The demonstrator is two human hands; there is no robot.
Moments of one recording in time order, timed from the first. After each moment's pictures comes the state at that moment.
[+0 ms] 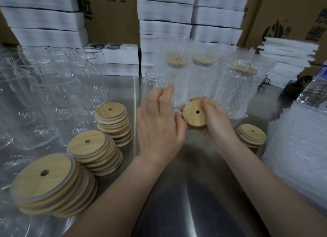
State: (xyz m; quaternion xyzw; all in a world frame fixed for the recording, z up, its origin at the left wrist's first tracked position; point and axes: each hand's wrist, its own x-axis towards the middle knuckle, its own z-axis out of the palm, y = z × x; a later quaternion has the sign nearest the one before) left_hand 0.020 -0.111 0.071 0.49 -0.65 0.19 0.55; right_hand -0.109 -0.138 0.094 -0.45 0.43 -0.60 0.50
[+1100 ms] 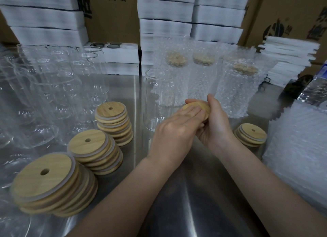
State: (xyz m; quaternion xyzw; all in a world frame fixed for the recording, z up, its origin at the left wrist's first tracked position) left_hand 0.005 -0.110 0.062 0.35 -0.78 0.10 0.51; right_hand -0.104 -0.143 0.091 -0.35 0.41 -0.59 0.60
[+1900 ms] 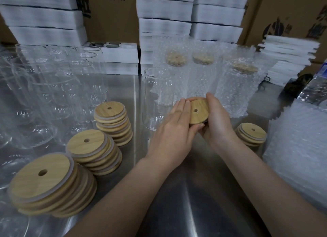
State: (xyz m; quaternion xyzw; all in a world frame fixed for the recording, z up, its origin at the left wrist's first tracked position) left_hand 0.008 -0.108 0.069 0.49 -0.79 -0.07 0.37; right_hand -0.104 -0.142 0.094 -0.41 0.43 -0.59 0.54
